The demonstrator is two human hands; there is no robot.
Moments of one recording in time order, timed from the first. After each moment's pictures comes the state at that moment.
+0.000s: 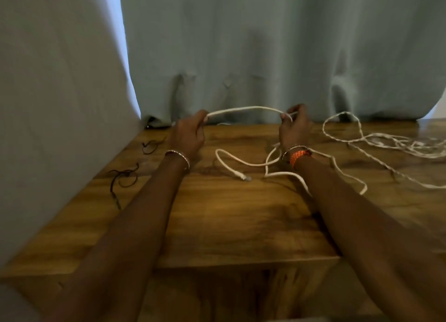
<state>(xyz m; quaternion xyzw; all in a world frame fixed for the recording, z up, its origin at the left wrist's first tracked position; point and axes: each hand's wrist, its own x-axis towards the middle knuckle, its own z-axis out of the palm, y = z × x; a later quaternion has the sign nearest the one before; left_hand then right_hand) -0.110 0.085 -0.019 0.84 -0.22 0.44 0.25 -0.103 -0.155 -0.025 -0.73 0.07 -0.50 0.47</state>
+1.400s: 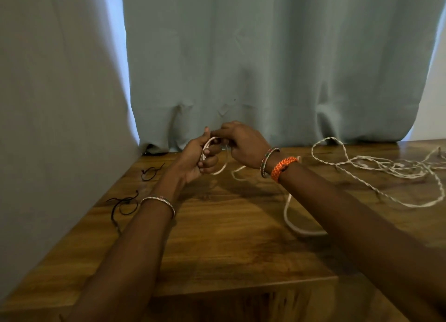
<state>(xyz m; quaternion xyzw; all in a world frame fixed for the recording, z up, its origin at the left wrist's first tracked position) -0.137 0.069 0.022 0.54 -0.25 -0.19 0.78 -0.158 -0.082 0.045 -0.89 -0.29 -0.34 0.09</state>
